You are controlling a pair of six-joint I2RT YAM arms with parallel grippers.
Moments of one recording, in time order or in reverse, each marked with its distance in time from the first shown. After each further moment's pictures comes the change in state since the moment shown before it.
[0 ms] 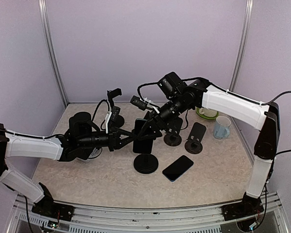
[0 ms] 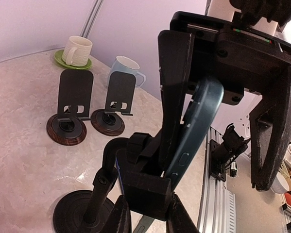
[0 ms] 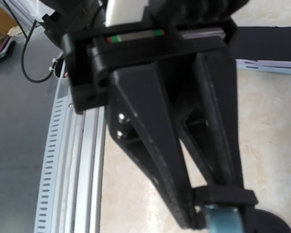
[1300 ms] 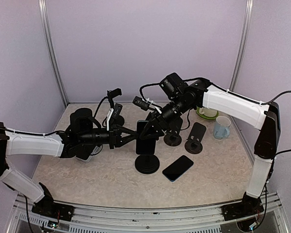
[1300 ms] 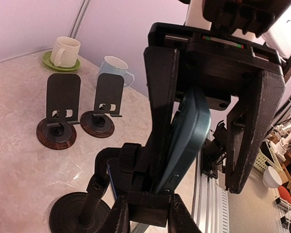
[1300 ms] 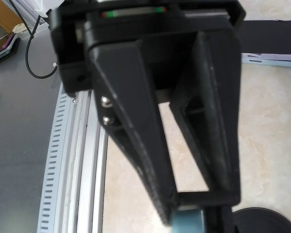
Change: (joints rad) left arm 0.010 0.013 0.052 -0.037 0.074 0.004; right arm -0.016 0.000 -0.014 -0.020 -0.028 -0.018
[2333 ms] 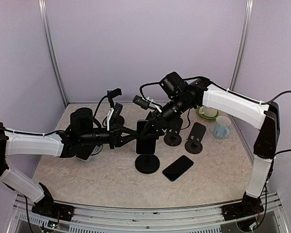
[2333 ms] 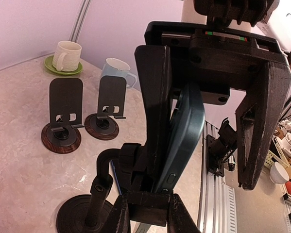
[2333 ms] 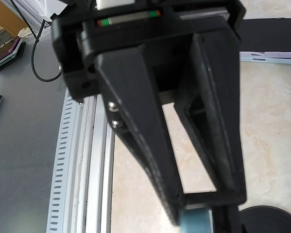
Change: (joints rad) left arm -0.003 -0.001 0.010 -0.021 -0.014 0.055; right arm -0.009 0.004 0.025 -0.022 -0.018 0.020
